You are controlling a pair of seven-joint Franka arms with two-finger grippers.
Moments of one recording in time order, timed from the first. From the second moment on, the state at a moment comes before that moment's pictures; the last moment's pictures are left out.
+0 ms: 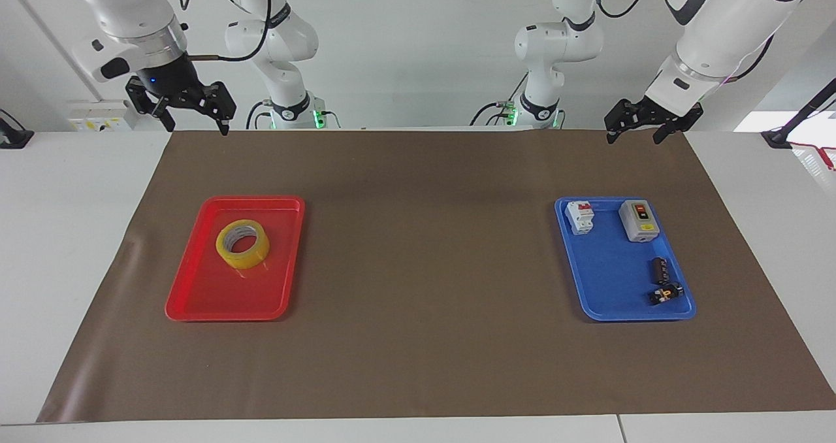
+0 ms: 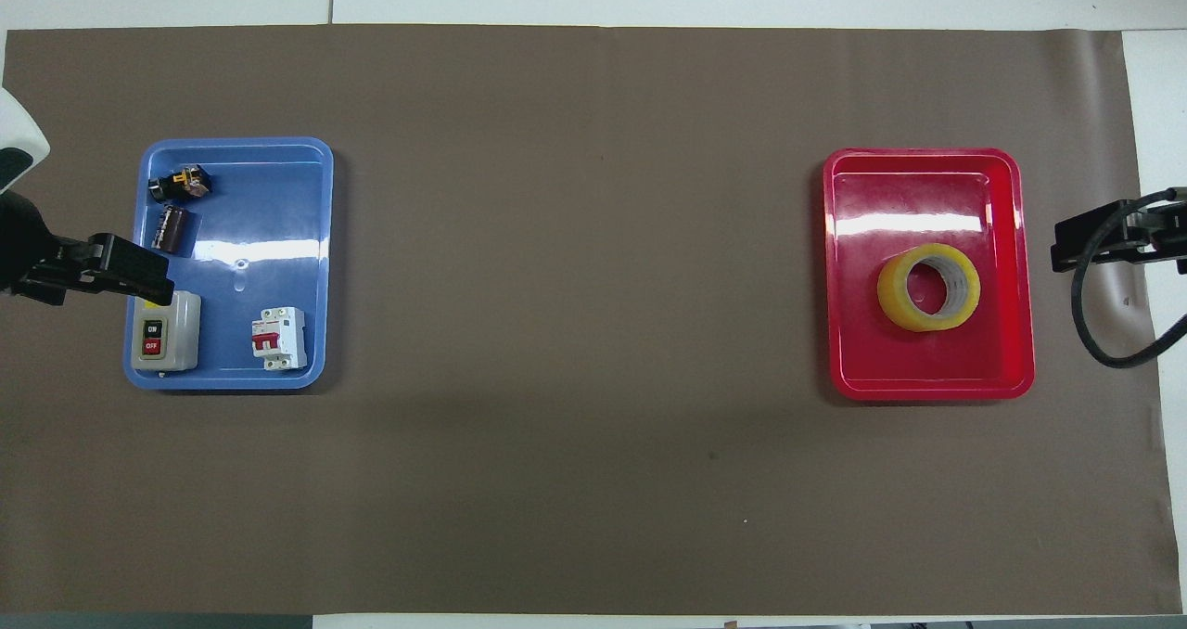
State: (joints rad) left arm -0.04 -0.03 -0.06 -1.59 -0.01 1.42 -0.01; right arm -0.03 -0.03 0.06 -1.51 -0.03 1.42 0.08
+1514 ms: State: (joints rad) left arm -0.04 -0.03 -0.06 -1.59 -0.01 1.42 -0.01; right arm -0.03 -0.01 0.05 -1.44 -0.03 1.32 0.03
